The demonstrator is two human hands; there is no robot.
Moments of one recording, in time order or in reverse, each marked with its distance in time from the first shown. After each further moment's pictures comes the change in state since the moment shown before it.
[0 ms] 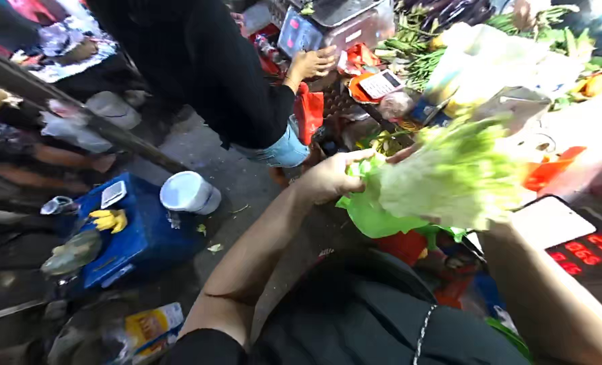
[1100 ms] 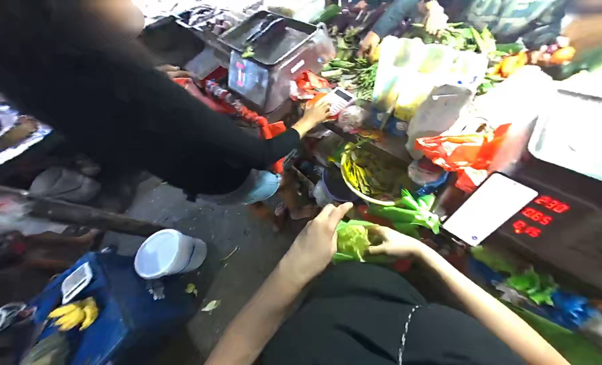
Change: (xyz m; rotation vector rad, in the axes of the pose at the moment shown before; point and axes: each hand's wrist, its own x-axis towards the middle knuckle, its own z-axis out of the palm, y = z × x) left_hand -0.017 -0.037 0.042 0.866 0.069 0.168; right_hand 0.005 0.119 0.080 -0.170 -0.121 0.304
